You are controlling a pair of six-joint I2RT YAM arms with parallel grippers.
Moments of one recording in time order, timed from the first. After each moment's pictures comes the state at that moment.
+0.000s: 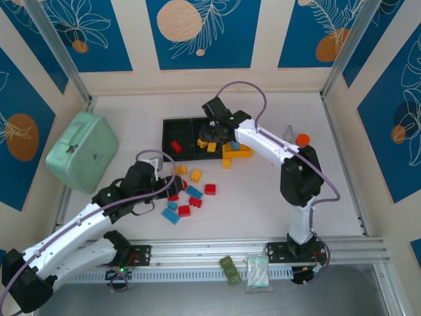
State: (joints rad) left arm -0.69 0.84 0.65 -0.53 0.09 -0.80; right arm 0.64 1.95 1.71 -0.75 0.06 0.54
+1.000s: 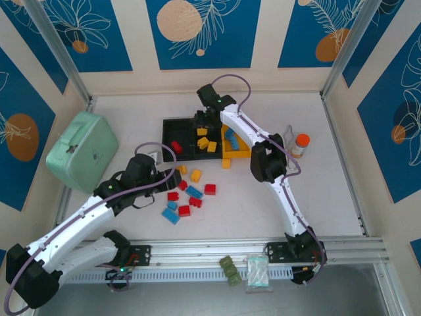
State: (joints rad) left arm -0.62 0.90 0.70 -0.55 0.08 -0.78; right arm 0.56 2.50 2.39 -0.96 -0.04 0.51
